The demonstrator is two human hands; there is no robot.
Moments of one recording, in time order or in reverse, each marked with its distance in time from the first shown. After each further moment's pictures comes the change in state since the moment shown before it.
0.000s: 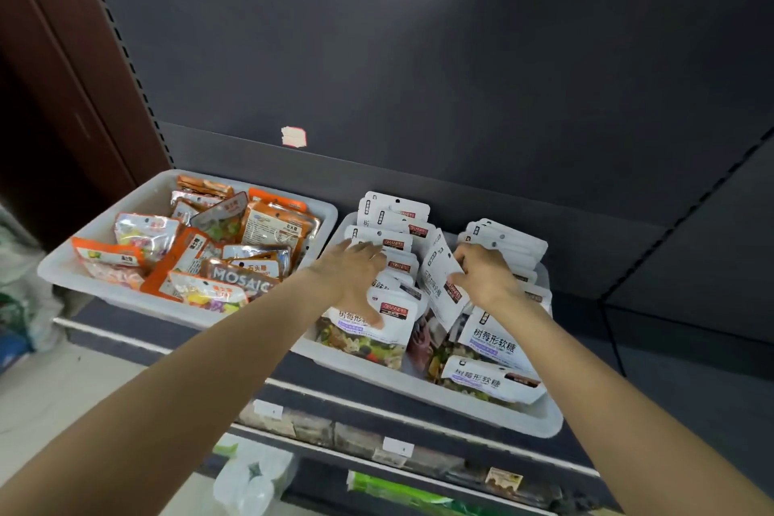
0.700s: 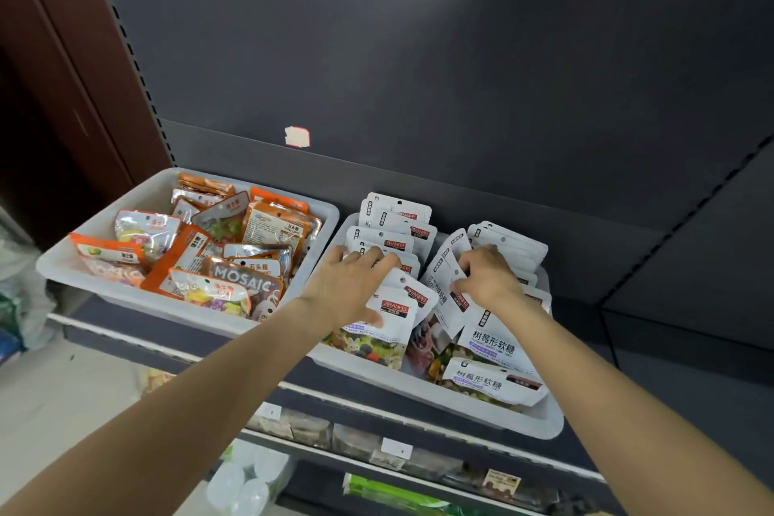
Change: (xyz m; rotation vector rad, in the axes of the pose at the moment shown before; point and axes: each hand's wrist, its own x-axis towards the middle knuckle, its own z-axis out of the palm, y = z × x) left_hand -0.010 0.010 0.024 0.045 0.311 -0.048; right_hand -0.003 -0.008 -0.006 -0.062 -0.043 0.049
